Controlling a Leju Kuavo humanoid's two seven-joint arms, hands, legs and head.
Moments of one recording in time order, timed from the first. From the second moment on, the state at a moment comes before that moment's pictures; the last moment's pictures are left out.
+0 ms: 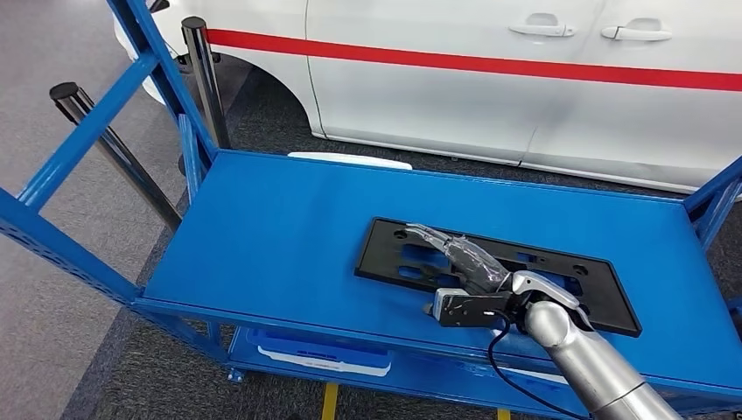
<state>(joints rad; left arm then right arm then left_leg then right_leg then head) -0.13 -0.21 0.84 -0.21 -1.43 0.19 -0.34 -0.53 -0.33 0.60 -1.33 0.22 0.30 -0.40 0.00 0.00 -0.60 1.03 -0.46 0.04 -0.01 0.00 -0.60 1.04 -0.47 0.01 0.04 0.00</state>
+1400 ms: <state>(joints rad) -0.13 -0.22 0.83 -0.21 -1.42 0.19 -0.34 -0.66 -0.43 0.77 -1.25 0.20 0.37 -0.35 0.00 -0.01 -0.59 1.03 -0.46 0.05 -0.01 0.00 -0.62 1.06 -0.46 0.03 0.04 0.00</state>
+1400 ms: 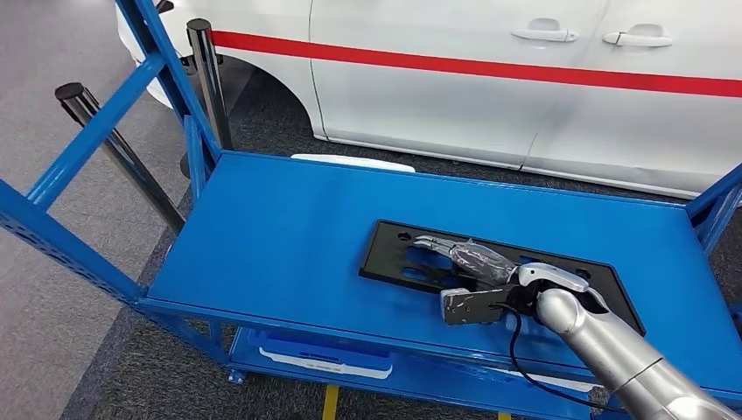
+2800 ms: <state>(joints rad) -0.11 -0.21 0.83 -0.21 -1.37 0.21 -0.35 -0.64 -0.29 0.80 -1.04 1.12 -0.15 0.05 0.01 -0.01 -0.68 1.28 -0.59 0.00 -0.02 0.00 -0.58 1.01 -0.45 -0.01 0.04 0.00</state>
